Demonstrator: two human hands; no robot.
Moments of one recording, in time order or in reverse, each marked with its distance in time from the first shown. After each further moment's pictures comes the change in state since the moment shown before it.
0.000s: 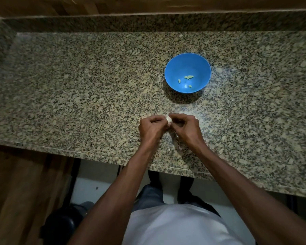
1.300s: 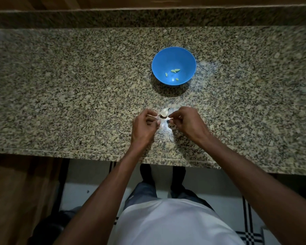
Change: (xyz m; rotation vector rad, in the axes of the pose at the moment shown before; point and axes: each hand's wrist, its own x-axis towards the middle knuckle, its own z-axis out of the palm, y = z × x) left_hand 0.004 -0.035 -0.017 0.350 -0.172 0.409; right_hand -0.022 -0.010 -0.038 -0.577 -0.054 -0.211
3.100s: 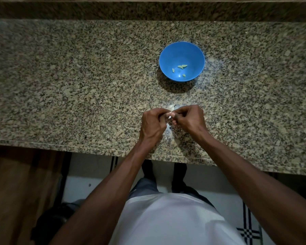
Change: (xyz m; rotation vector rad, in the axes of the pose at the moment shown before) left_hand 0.001 0.007 0.005 0.226 0.062 0.328; right_hand 0.004 -0.021 0.017 0.441 0.102 0.402
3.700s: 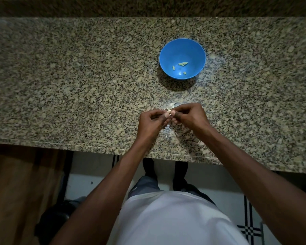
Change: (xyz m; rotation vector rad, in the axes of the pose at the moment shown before) left_hand -0.008 0.001 -0.008 -0.617 -0.082 -0.481; right_hand 0.006 0.001 -0.007 0.193 -0.132 0.091
